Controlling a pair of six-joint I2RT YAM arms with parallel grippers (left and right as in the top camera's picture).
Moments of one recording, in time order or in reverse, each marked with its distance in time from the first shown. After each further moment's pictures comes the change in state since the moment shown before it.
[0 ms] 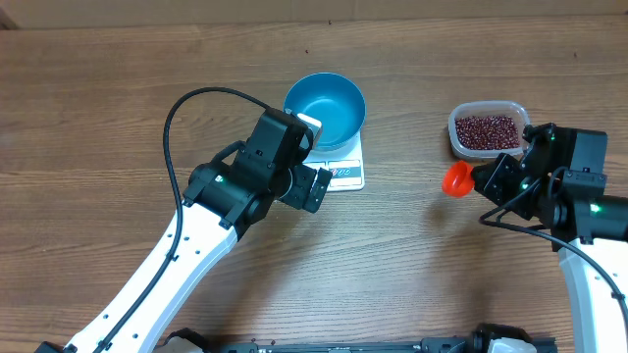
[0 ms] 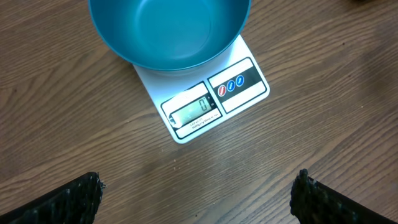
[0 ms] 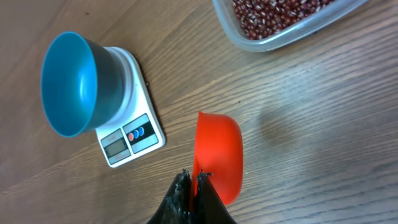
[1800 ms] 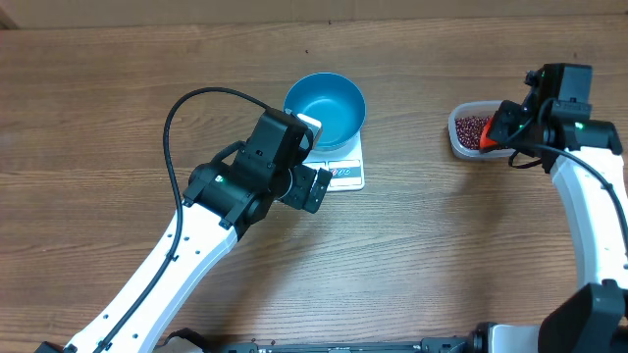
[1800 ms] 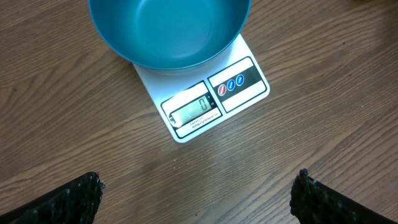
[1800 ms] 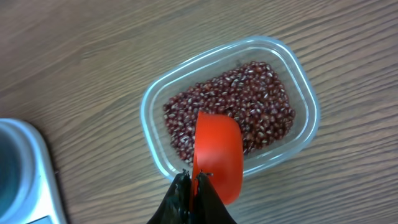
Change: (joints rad) left arm 0.000 0.000 0.000 -0.002 0.000 0.000; right arm 0.000 0.415 0.231 0.191 0.306 -0.172
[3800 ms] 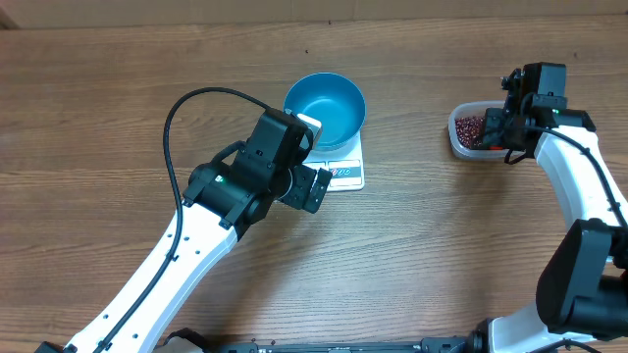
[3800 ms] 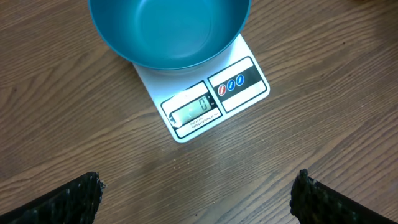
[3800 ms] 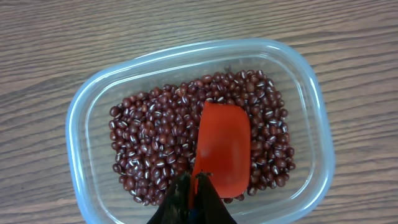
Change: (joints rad) left arm 0.000 0.000 0.000 0.000 0.000 0.000; right arm -0.001 0.195 0.001 0.103 0.051 -0.239
